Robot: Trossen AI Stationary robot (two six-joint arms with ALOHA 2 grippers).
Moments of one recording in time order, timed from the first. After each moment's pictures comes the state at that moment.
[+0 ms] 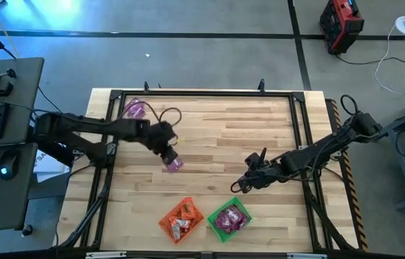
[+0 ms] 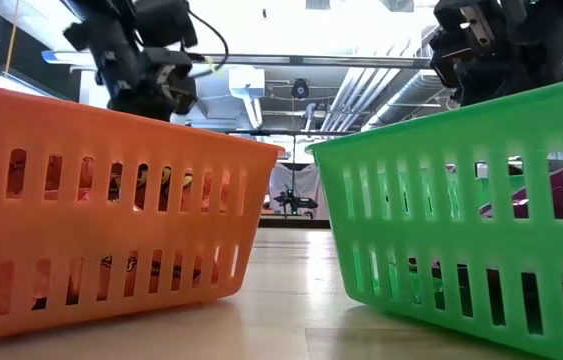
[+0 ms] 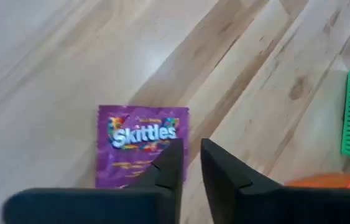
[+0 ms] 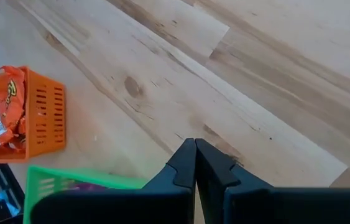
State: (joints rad) left arm 0.13 1.33 0.80 -0.53 0.13 -0.68; right arm 0.43 1.36 0.79 -0.44 0.28 1.33
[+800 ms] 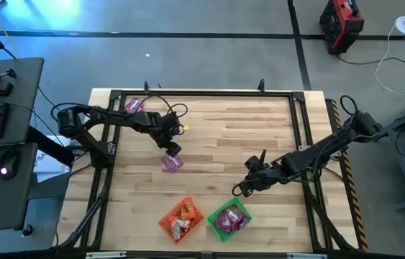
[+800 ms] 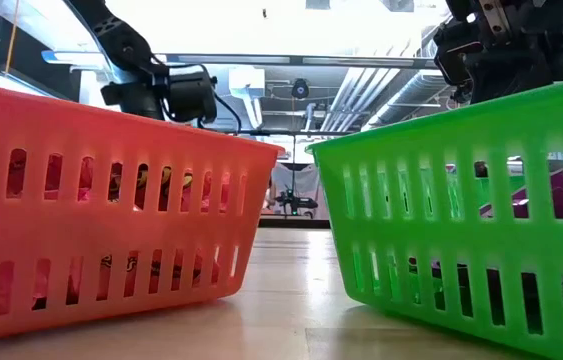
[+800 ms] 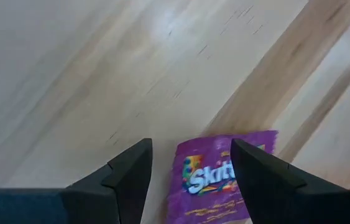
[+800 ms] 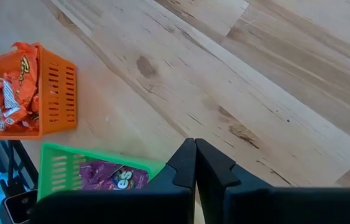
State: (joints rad) left arm 0.35 1.61 0.79 -0.47 0.29 -0.46; right arm 0.45 1.36 0.79 -0.42 0.22 1.32
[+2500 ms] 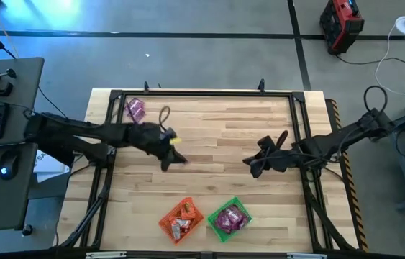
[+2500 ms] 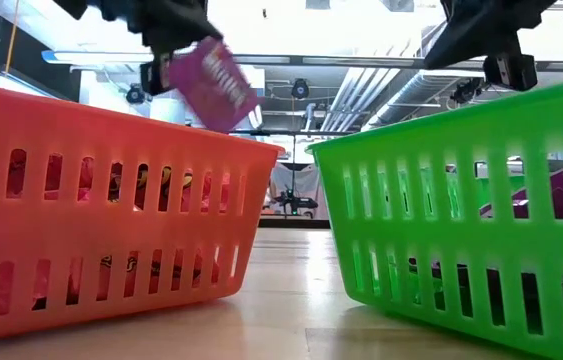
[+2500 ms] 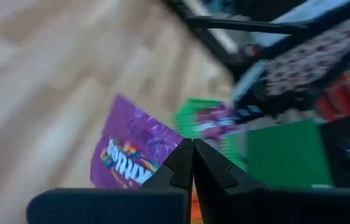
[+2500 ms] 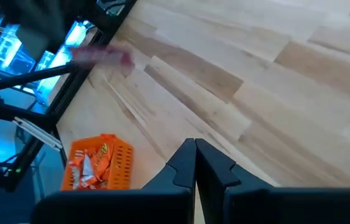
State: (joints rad) left arm -0.03 1.19 0.80 -0.12 0.20 -0.75; right arm 0.37 1.06 0.79 -0.44 0.42 1.17
